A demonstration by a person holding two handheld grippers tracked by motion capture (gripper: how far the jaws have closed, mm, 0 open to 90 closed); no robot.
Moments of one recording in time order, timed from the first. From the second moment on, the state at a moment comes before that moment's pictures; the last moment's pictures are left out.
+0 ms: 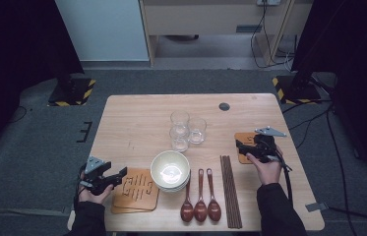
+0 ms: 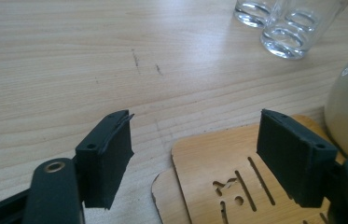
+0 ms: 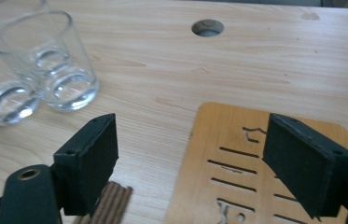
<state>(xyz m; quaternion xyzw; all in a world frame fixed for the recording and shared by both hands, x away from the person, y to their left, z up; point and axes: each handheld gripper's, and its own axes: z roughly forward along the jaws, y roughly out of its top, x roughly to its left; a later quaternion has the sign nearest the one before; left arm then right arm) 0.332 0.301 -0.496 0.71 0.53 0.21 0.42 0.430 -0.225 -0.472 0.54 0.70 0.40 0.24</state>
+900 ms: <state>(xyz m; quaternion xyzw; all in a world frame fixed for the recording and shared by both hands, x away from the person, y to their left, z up) 0.316 0.270 -0.451 0.71 0.48 0.20 0.48 0.403 -0.191 -0.421 0.44 0.74 0.47 0.19</state>
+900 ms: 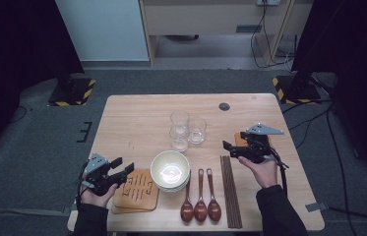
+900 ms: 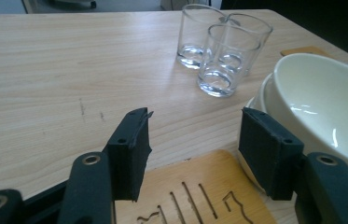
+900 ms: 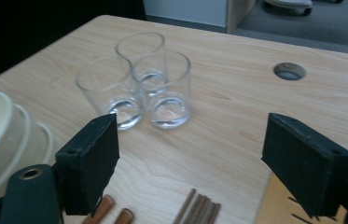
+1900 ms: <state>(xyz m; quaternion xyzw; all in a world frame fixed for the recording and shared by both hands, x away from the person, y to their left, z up) 0.344 0.219 -0.422 0.75 0.41 0.17 0.48 0.391 -0.122 -0.399 0.36 0.78 0.50 0.16</state>
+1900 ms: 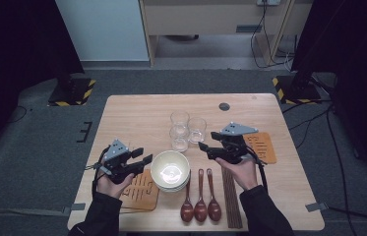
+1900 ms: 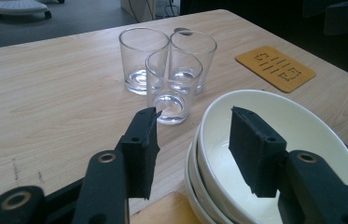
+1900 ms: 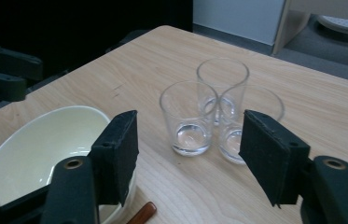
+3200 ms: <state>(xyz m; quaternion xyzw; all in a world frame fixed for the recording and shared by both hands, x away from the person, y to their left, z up) 0.354 0.202 -0.447 0.78 0.40 0.14 0.45 0.388 -0.050 -0.439 0.31 0.84 0.44 0.12</state>
